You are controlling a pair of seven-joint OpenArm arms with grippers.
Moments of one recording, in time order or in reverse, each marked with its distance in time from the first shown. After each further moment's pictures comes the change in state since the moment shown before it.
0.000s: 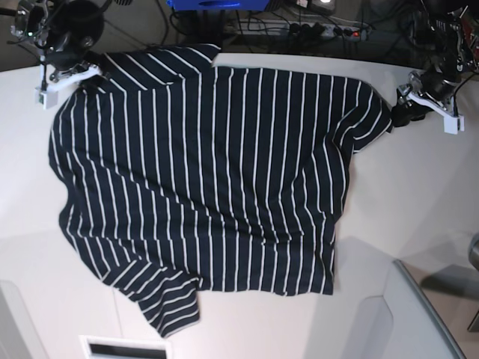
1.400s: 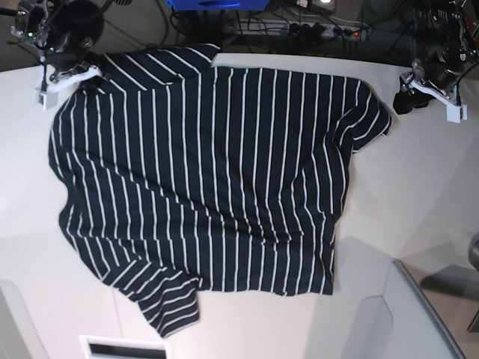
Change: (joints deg) left arm 3.5 0.7 -1.9 2.6 -0.3 0.2 2.2; right arm 0.2 -0.2 0.0 0.0 0.0 0.0 0.0
